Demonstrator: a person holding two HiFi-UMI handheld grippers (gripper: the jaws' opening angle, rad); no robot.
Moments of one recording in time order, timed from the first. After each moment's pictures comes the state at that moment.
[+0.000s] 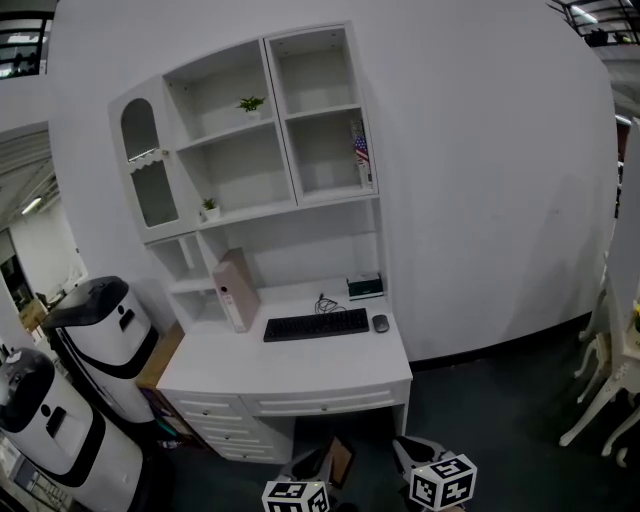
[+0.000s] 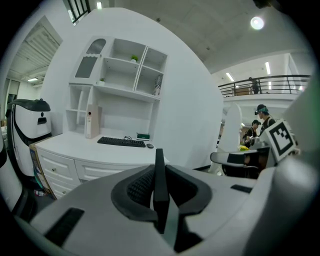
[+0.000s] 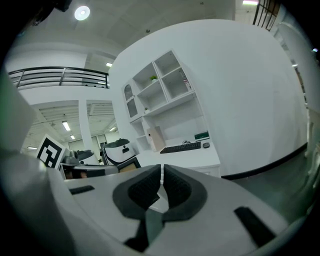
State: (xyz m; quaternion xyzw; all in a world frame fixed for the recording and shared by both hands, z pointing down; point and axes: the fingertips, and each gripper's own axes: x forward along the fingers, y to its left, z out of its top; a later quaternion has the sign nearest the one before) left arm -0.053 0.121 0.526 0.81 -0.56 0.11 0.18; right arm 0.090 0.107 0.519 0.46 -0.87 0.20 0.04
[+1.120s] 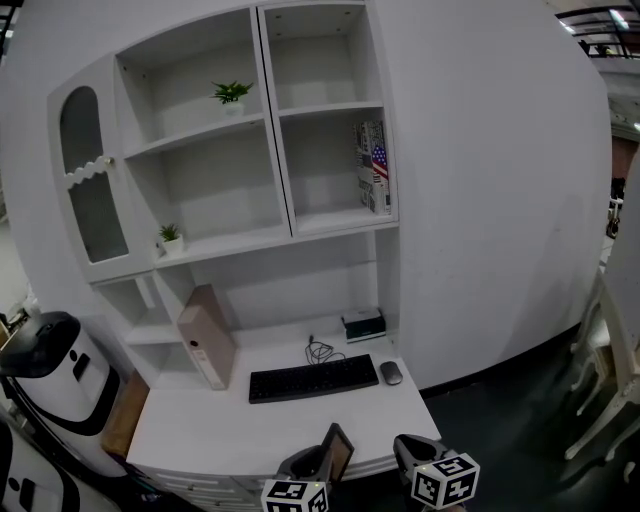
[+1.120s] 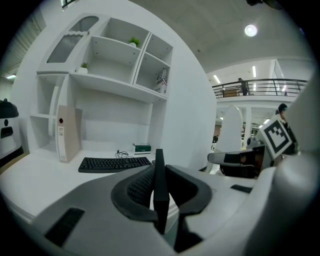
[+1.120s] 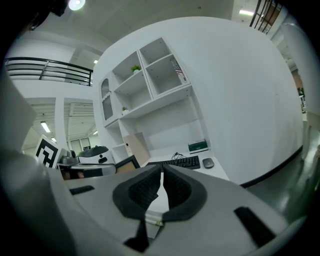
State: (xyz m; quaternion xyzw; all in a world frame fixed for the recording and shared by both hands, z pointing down) left arm -0.123 -0.159 0.497 0.86 -0.48 0.11 0.14; right arm 0.020 -0.155 0.493 0.53 -0.83 0.19 0.02
